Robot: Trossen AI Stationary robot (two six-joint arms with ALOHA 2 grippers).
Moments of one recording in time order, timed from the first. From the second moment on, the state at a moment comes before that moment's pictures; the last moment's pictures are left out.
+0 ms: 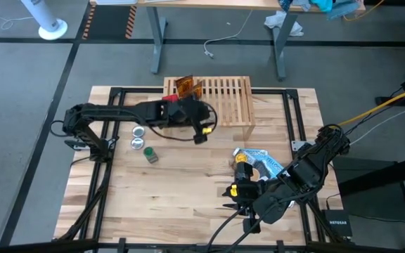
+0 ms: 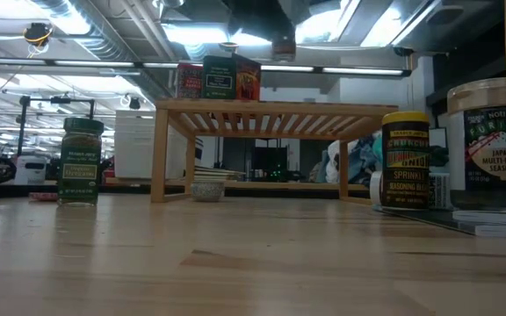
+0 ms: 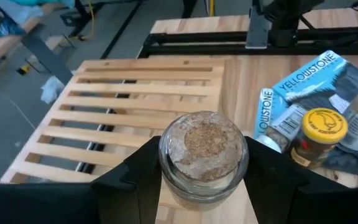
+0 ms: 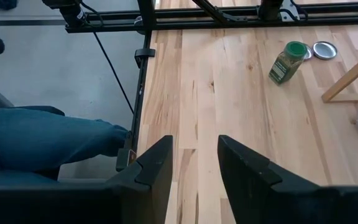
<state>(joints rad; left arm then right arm) 0.09 1.62 1.51 -0.43 -0.30 0.09 0.67 1.81 2.19 -1.17 0.38 0.52</state>
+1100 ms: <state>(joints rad) 0.28 1.69 1.51 -0.51 -0.12 0.02 0.67 1.81 2.19 -1.17 0.38 0.52</state>
